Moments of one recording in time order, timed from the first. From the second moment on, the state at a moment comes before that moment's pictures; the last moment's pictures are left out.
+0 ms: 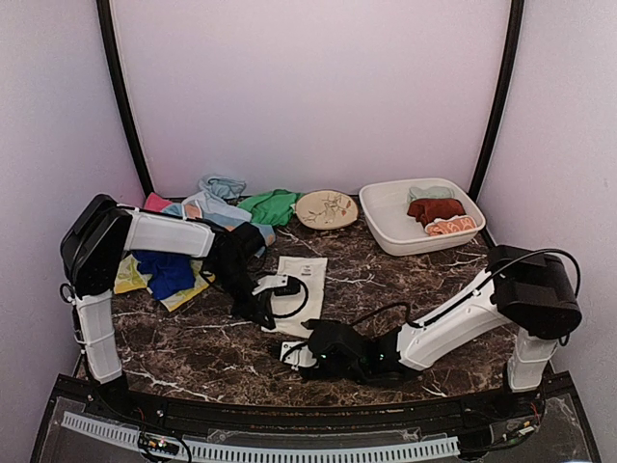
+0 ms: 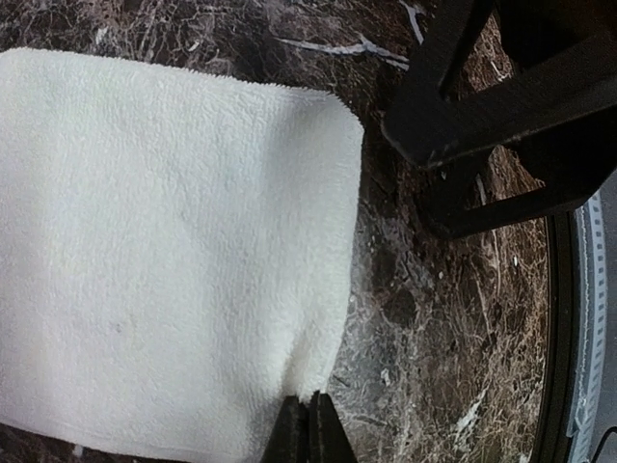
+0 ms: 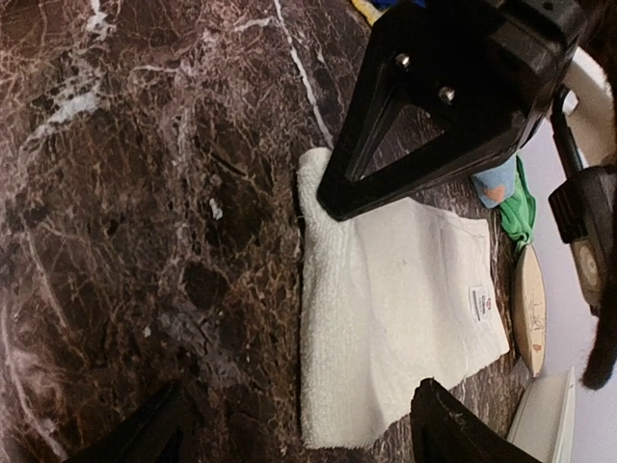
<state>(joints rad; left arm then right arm) -0.64 1.95 1.26 -0.76 0.64 0.79 1.36 1.87 0.84 0.34 0.50 -0.55</state>
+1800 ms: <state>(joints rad) -0.65 1.60 0.97 -0.46 0.58 0.81 0.86 2.11 1.16 0.08 -0.75 0.22</state>
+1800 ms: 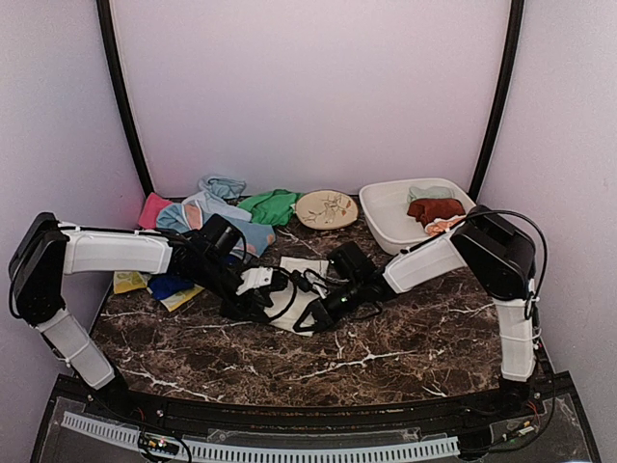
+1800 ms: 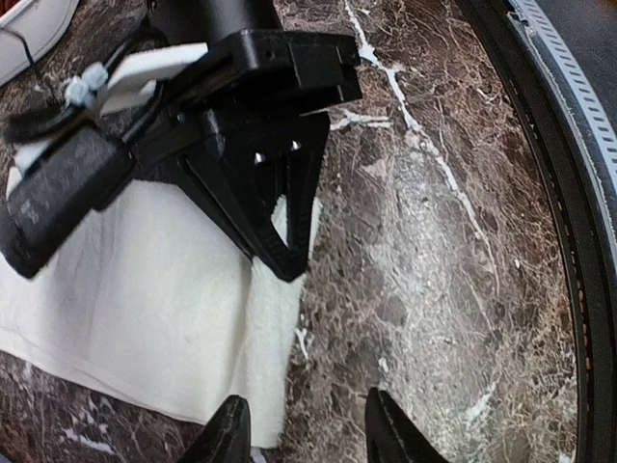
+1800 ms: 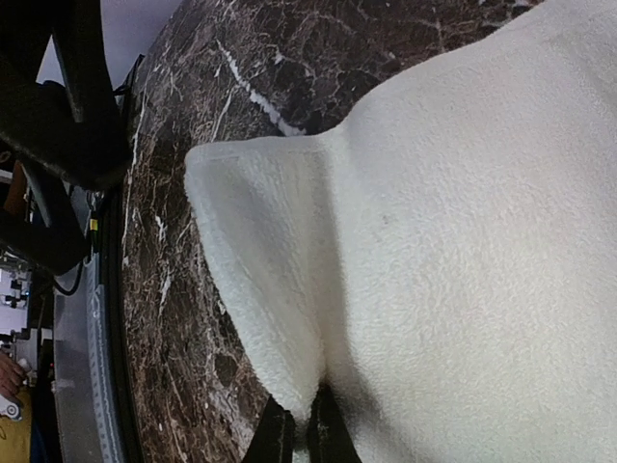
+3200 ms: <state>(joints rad) -0.58 1.93 1.16 -0.60 0.67 0.59 0.85 1.81 0.95 0.03 -0.43 0.39</state>
